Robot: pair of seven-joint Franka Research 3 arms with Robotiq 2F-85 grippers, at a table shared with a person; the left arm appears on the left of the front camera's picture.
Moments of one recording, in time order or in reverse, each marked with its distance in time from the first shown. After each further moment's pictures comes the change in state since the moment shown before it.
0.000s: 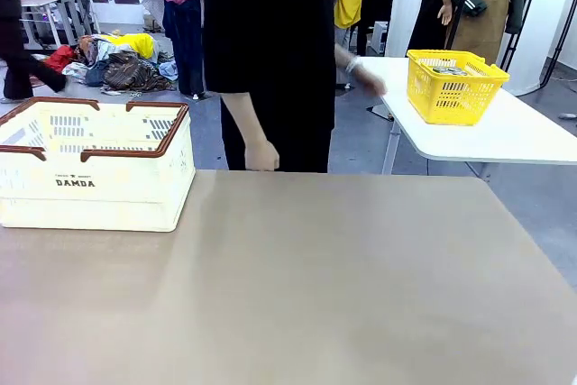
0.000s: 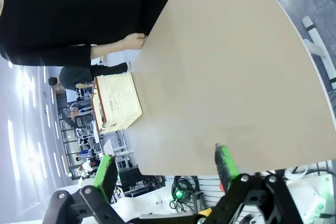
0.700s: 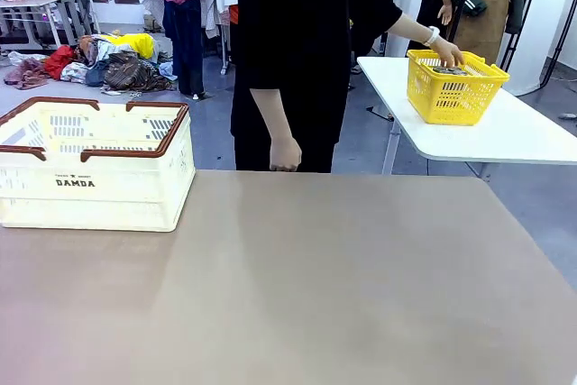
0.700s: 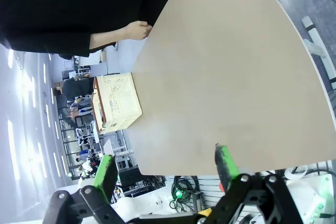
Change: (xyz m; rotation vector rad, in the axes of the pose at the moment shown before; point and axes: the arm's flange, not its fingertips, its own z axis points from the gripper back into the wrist) left arm 0.000 0.000 -0.001 0.000 0.002 0.002; right arm 0.000 0.000 0.000 0.000 0.000 0.000
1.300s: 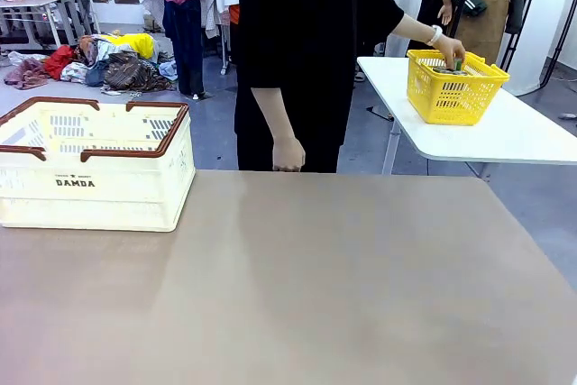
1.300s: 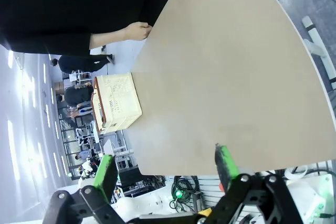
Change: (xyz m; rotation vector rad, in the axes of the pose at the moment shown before) left arm 0.000 0.000 0.000 0.000 0.000 0.000; right arm 0.000 0.000 0.000 0.000 0.000 0.000
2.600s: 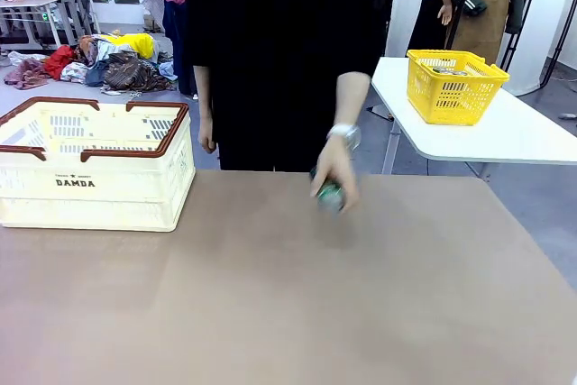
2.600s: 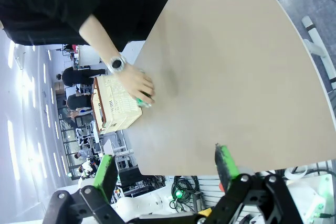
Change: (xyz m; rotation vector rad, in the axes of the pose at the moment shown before) left arm 0.000 0.000 0.000 0.000 0.000 0.000; right arm 0.000 0.000 0.000 0.000 0.000 0.000
